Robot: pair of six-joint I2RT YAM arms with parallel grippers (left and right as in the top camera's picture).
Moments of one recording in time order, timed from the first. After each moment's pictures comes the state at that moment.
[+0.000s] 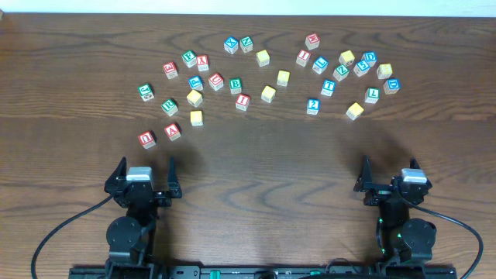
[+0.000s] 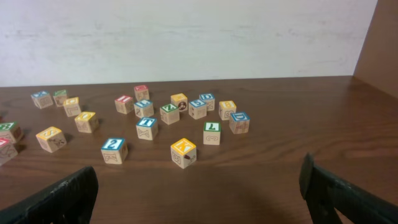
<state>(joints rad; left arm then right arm) -0.07 0.01 0.03 -0.13 -0.09 0.02 0.00 0.01 0.01 -0.07 0.06 0.04</state>
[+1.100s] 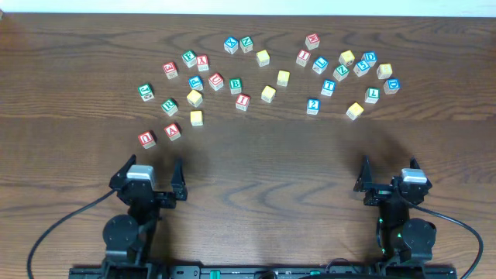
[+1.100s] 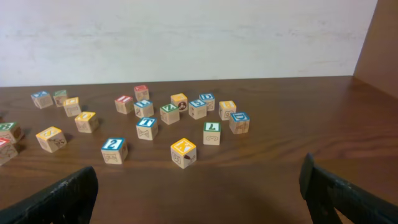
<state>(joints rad) -0.07 0.09 0.12 -0.15 0.04 -0.08 0.00 0.01 0.01 -0.07 0.06 0.04</state>
